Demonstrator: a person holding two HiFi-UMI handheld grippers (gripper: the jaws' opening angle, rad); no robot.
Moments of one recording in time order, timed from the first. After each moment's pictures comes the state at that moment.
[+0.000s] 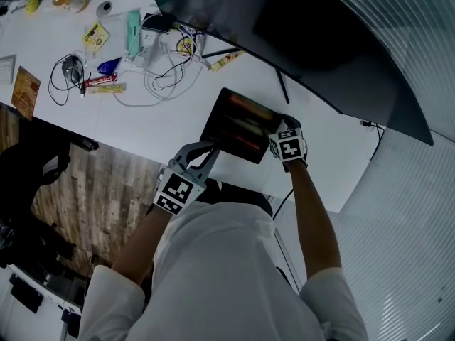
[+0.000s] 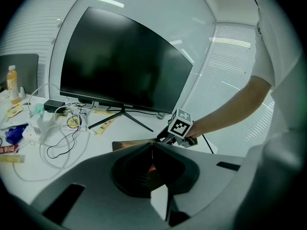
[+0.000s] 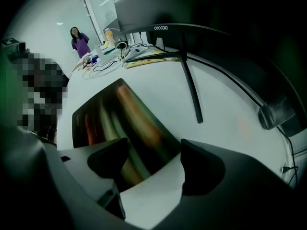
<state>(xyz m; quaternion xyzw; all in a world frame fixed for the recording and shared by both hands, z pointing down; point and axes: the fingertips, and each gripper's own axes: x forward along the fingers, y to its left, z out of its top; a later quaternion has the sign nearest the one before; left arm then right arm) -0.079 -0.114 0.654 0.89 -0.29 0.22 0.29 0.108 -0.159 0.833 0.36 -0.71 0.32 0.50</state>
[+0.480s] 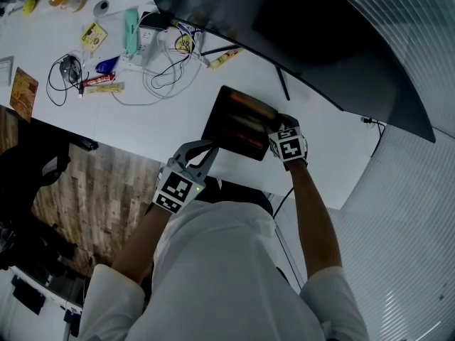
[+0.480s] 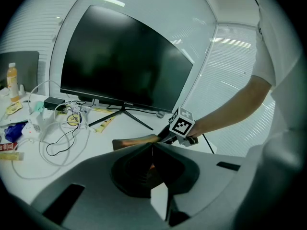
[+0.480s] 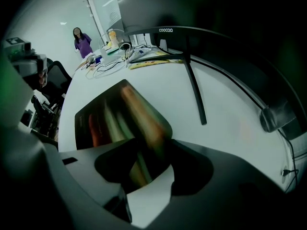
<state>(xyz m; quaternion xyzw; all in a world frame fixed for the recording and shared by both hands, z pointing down) -0.082 -0.111 0.659 0.89 -0.29 0.22 0.30 0.103 -0.156 0.828 0.36 -0.72 0.31 0.50</state>
